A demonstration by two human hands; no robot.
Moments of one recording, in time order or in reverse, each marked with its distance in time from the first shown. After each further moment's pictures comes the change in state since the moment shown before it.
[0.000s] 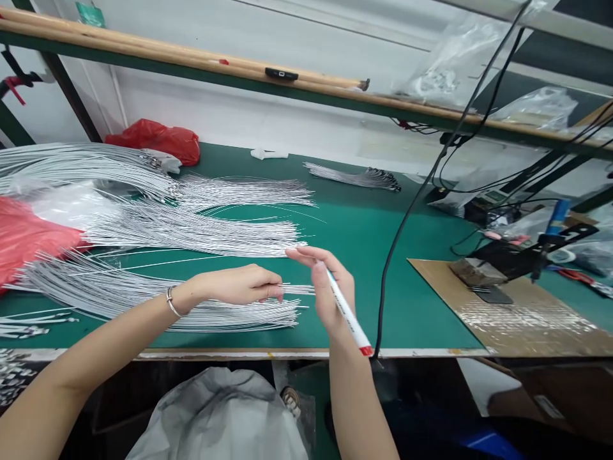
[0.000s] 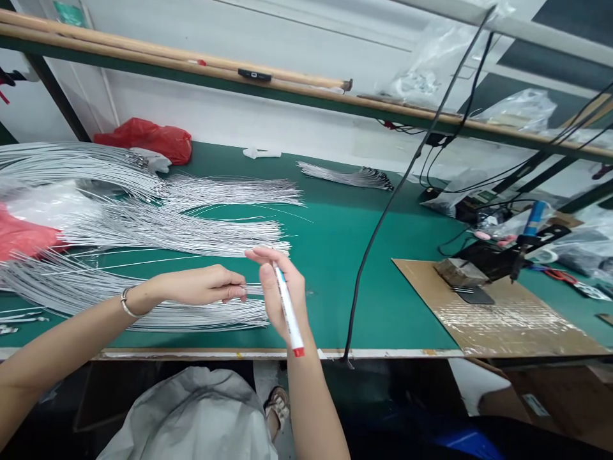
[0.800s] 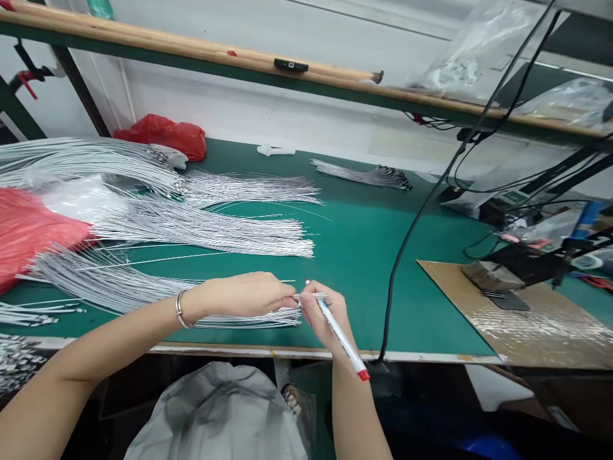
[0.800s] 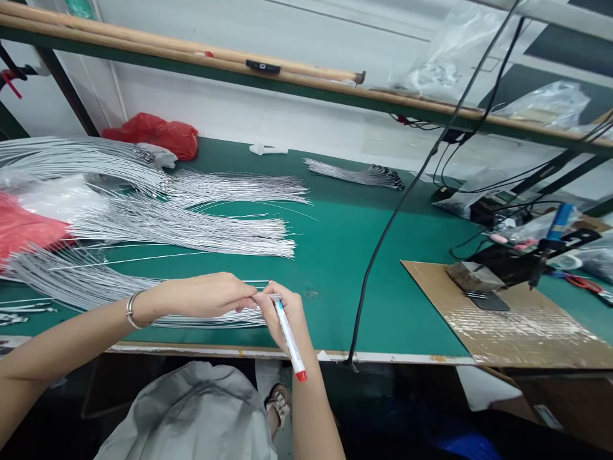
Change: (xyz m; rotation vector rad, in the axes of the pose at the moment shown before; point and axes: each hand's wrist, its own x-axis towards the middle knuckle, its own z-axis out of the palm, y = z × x) left_hand 0.003 0.014 0.015 0.247 0.022 0.078; right_hand -0.034 0.031 -0.011 -0.119 -0.183 0.204
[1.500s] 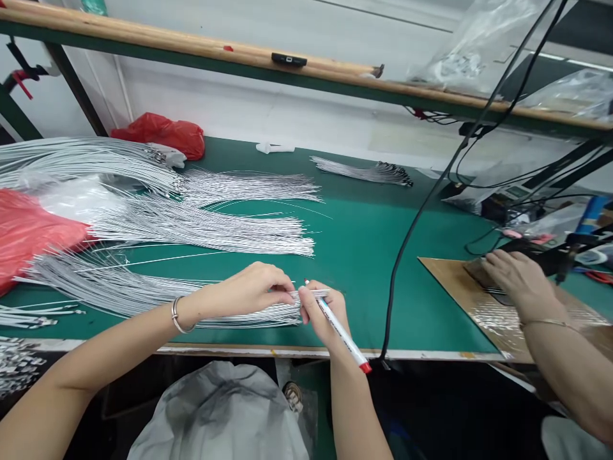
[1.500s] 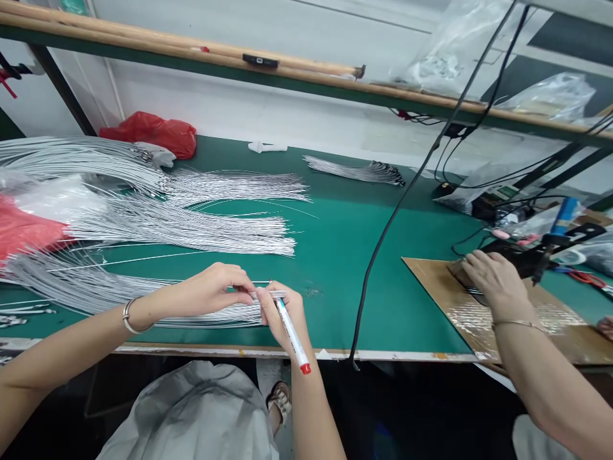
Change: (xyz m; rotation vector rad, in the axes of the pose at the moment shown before) left_hand -0.001 -0.004 0.010 -0.105 0.293 -0.025; right_hand 0.000 0.003 0.005 0.016 0.060 0.037
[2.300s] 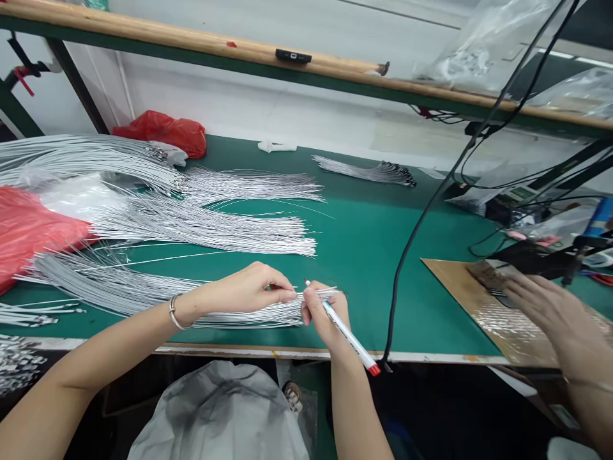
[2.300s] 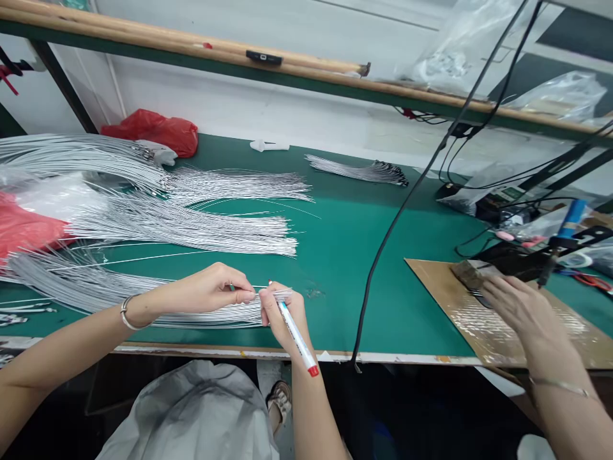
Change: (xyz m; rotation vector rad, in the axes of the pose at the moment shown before) left_hand 0.000 0.002 -0.006 -0.173 -0.061 -0.070; right_hand 0.003 0.004 0.000 0.014 -0.042 -0.048
